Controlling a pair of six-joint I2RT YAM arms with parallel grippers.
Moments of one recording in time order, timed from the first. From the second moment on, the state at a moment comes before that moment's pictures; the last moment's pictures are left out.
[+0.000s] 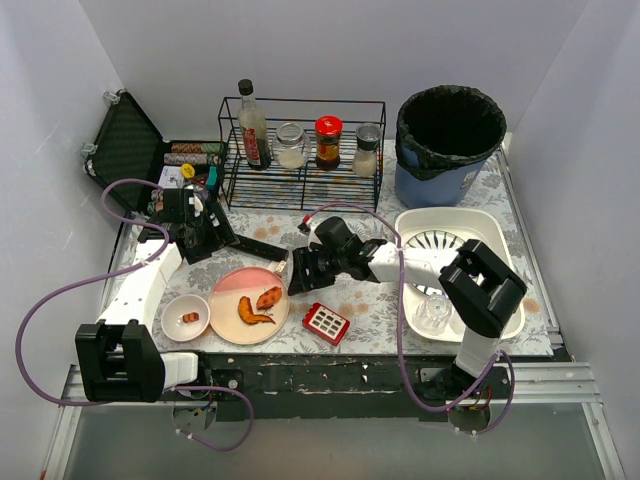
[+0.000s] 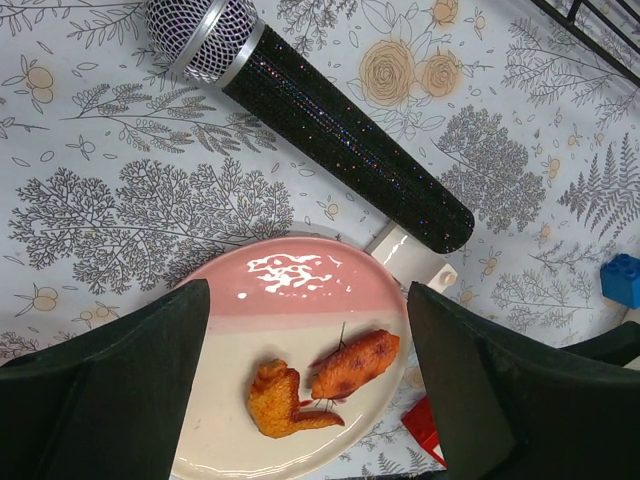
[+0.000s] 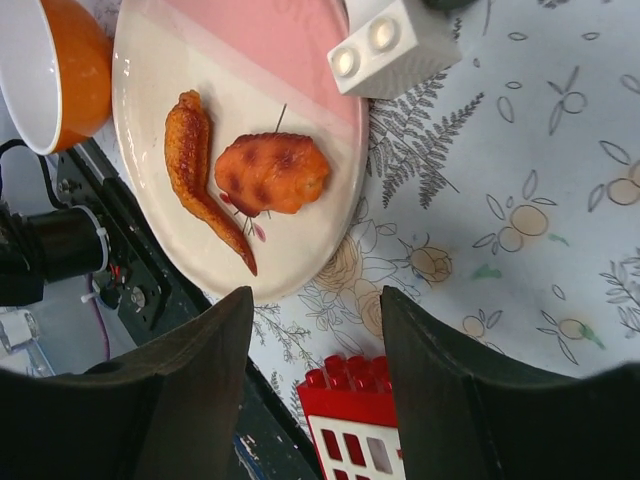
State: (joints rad) left arm -0.02 1.25 0.95 -0.63 0.13 -0.47; right arm 0.91 1.75 1.04 -0.06 -0.38 0.61
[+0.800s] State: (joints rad) left arm -0.02 1.25 0.94 -0.63 0.14 -0.47; right arm 0.94 1.94 1.12 0.04 -0.38 0.68
